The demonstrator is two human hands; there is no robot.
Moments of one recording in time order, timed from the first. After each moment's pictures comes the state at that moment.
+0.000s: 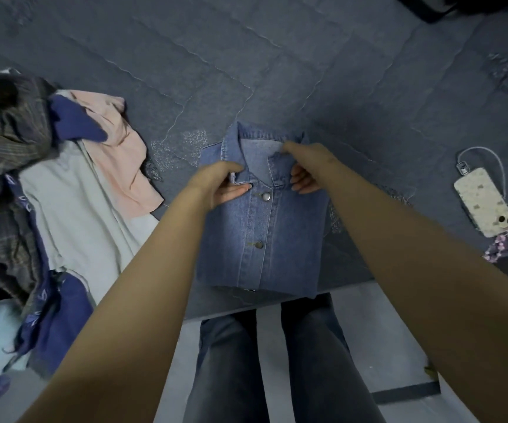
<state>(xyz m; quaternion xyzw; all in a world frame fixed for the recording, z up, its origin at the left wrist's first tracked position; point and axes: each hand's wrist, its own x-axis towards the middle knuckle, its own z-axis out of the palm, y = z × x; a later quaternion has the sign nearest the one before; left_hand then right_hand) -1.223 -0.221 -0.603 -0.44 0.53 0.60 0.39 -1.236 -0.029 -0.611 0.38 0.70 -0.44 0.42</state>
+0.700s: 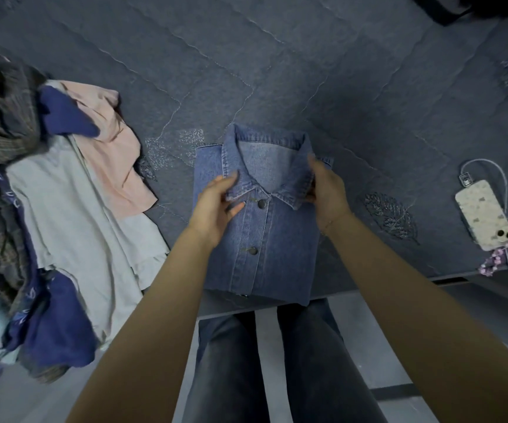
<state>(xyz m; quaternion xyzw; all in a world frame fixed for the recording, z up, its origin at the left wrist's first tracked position) -1.177 -0.213 -0.622 -0.42 0.46 0.72 0.29 -1.189 -0.016 -0.629 0.47 0.53 -0.68 0.22</state>
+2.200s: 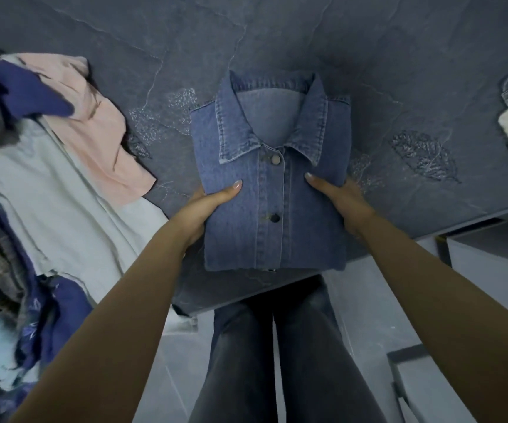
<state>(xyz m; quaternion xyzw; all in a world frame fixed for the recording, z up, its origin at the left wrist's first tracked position) -1.133 -0.290 -0.678 -0.28 0.56 0.62 0.48 -1.085 -0.016 -0.685 0.41 0.58 -0.65 0.27</state>
